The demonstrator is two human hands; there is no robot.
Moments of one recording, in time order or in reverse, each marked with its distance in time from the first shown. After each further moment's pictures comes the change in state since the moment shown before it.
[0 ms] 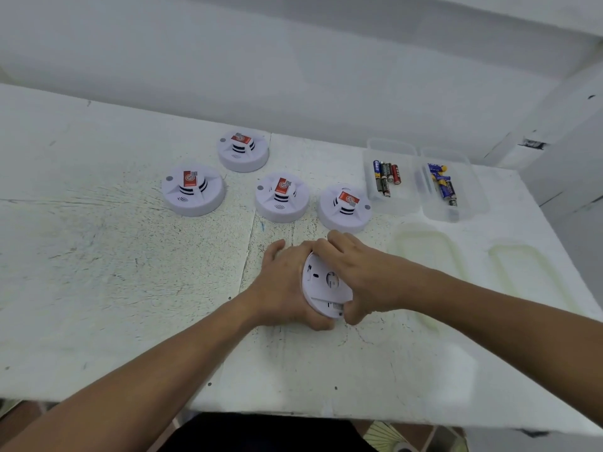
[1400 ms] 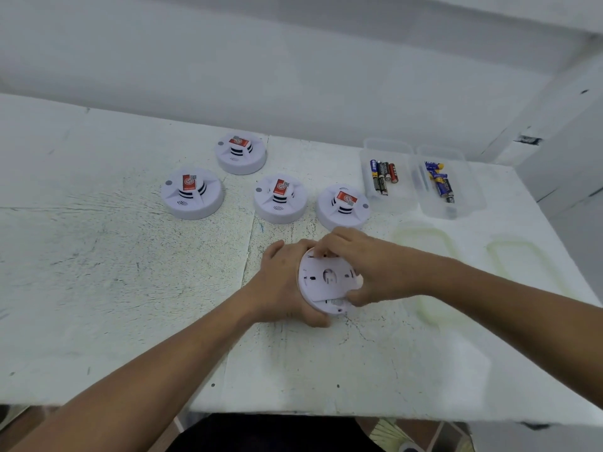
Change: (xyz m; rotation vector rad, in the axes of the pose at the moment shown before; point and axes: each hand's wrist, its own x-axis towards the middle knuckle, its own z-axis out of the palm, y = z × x) left_hand 0.000 0.005 -0.008 0.038 -0.034 -0.022; right_hand -0.007 0.017 -0.005 0.226 0.013 -0.020
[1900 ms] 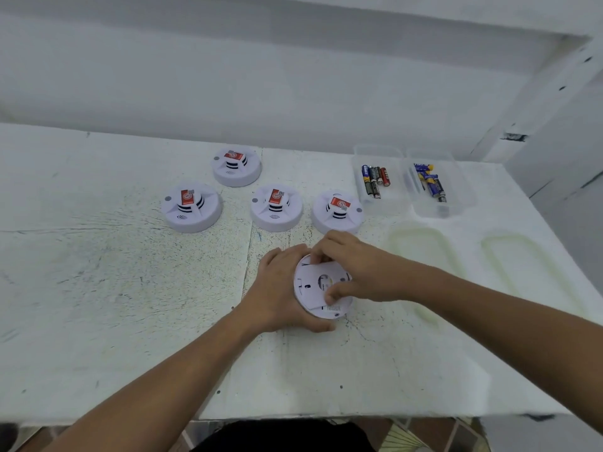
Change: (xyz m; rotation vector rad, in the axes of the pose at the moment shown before) left_hand 0.000 -0.008 0.009 0.113 0.123 0.074; right_hand 0.004 0.001 0.013 0.150 0.130 0.036
